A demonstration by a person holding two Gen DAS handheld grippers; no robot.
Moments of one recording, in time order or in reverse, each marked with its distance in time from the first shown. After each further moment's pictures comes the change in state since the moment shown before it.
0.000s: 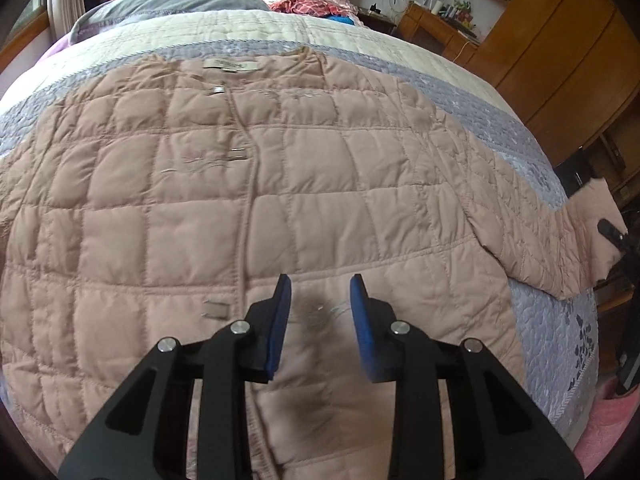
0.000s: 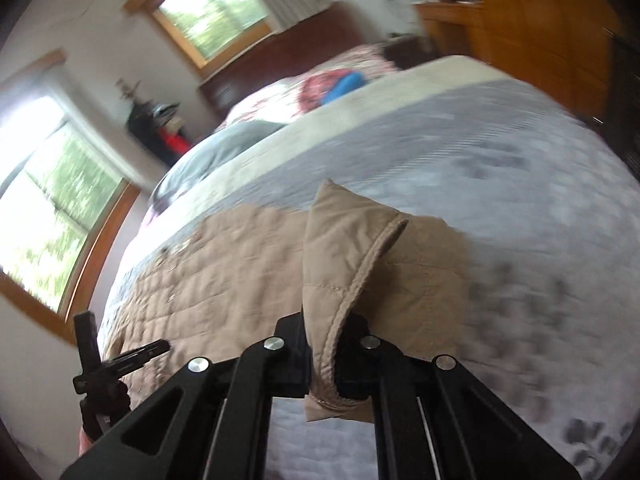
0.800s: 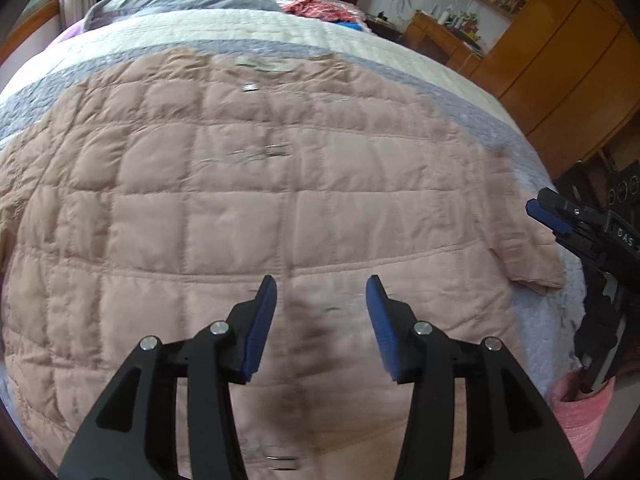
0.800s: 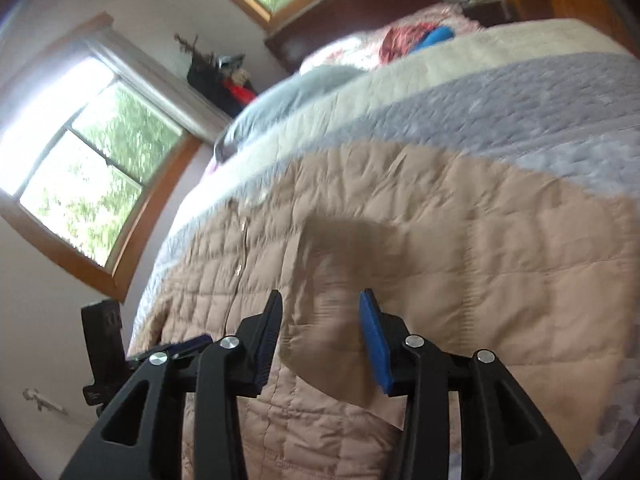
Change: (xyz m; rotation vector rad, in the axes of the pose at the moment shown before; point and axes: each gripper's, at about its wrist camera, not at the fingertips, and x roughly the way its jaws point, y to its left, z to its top) left arm -0.008 0.014 -0.001 -0.040 -0.013 -0.040; right arm 0.107 0.072 -0.004 -0.055 0.112 0.222
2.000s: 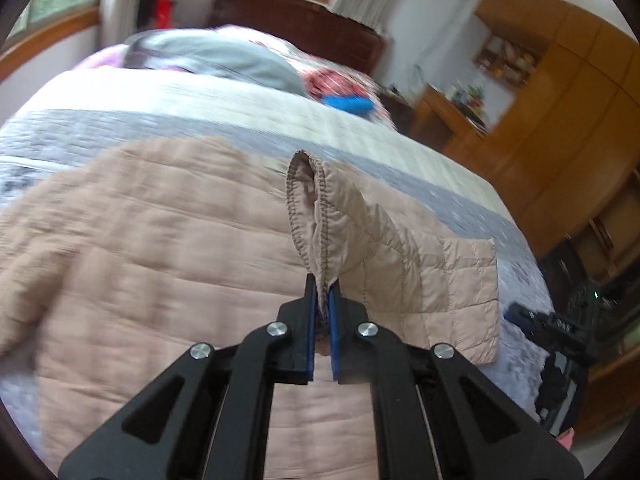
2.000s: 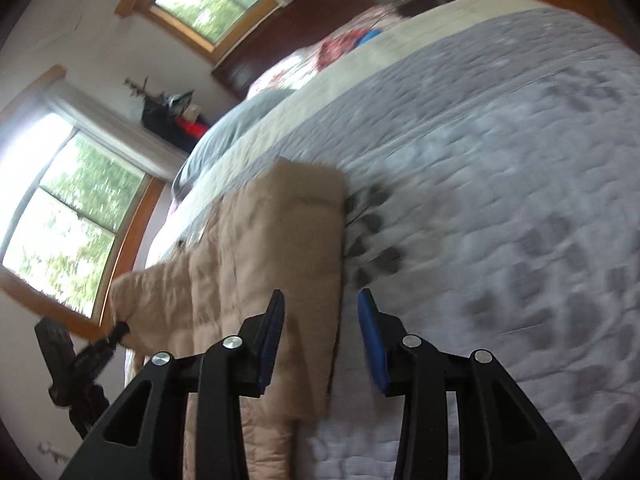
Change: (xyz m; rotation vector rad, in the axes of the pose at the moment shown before) left arm -0.060 0.023 0.028 -0.128 -0.275 0.029; right arm -0.021 -0.063 -0.007 0.162 -0.004 -0.069
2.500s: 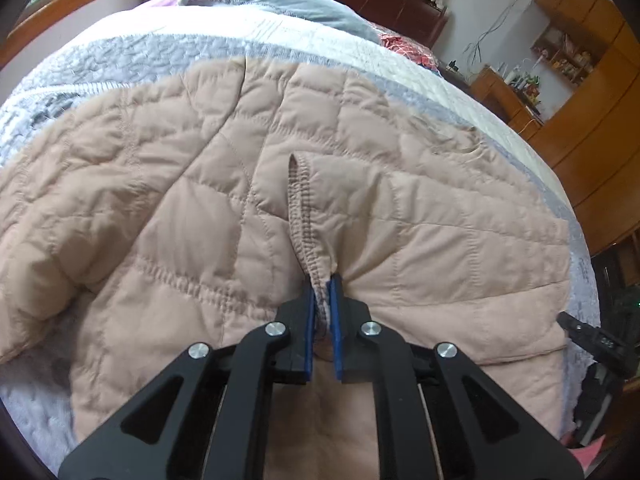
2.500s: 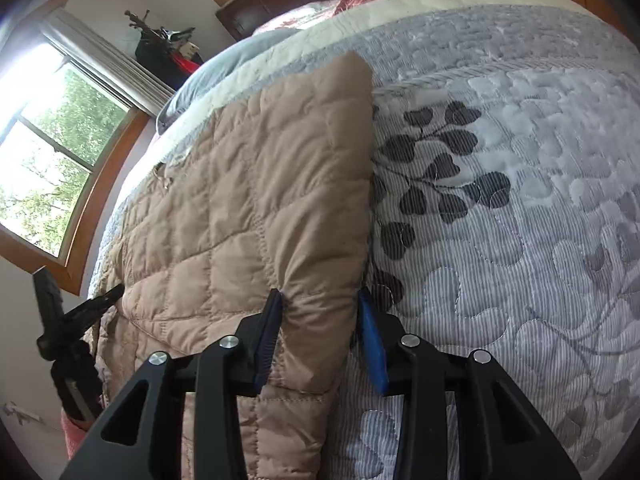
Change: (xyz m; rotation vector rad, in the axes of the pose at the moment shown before) left arm 0.044 0.104 -0.017 -0.081 0.147 0.116; right arm 0.070 0.047 -0.033 -0.137 0.147 -0.123
